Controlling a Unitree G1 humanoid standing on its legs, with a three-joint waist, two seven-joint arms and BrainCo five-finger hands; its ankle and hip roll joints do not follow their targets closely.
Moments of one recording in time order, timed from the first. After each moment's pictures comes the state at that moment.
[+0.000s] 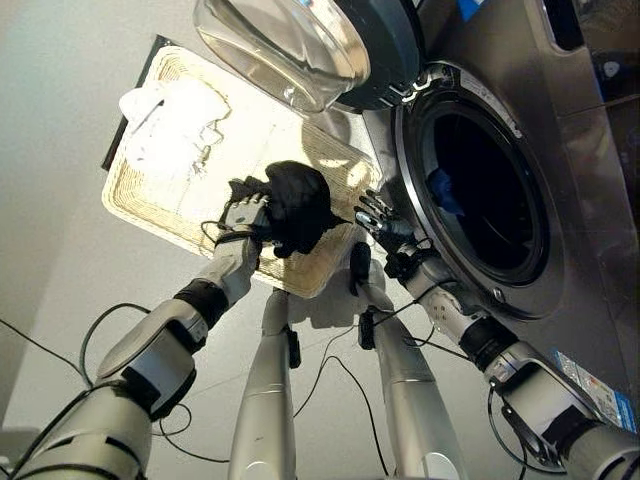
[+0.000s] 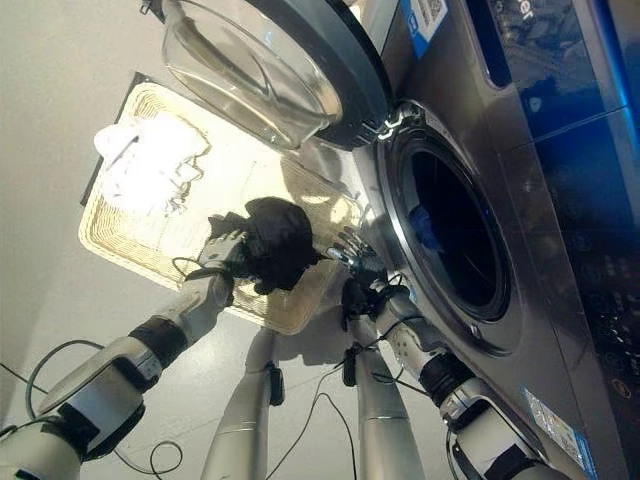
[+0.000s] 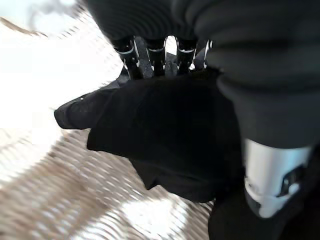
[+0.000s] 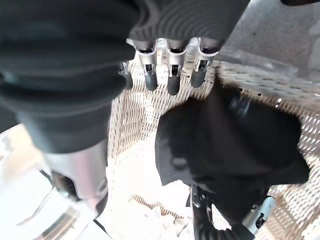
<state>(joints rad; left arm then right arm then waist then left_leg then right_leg) -0.97 0.48 -0.85 0.80 0.42 0.35 0.10 -0.69 -0.35 0.56 0.56 0.97 -0.12 -0.03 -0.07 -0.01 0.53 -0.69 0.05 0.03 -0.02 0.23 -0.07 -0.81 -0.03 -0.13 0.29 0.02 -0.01</state>
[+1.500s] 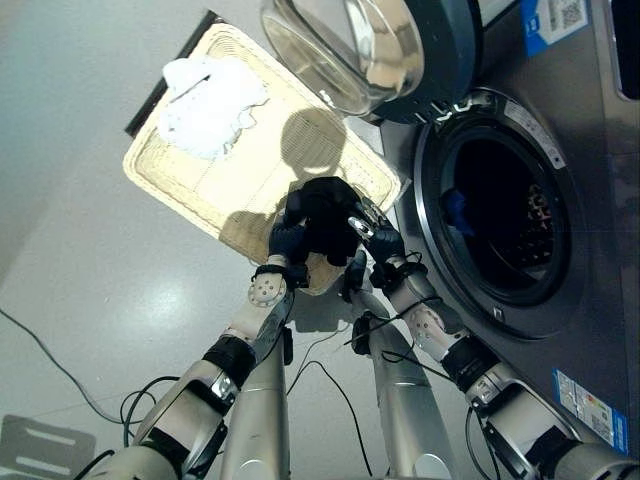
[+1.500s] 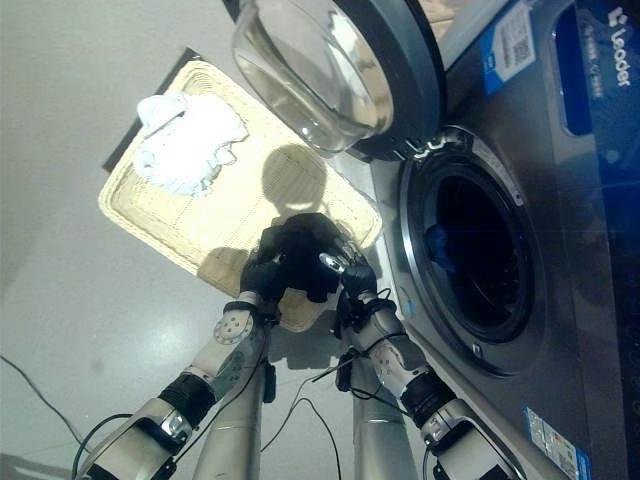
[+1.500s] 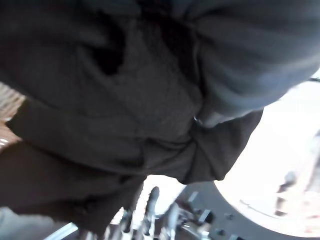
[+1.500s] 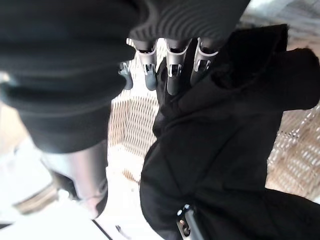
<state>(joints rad) -0.56 0.27 -0.49 0.57 -0.58 -0.38 0.24 -0.58 -0.23 0.48 0.47 0.87 -0.17 -0.12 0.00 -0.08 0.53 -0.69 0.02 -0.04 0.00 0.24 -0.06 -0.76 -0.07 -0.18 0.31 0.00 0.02</state>
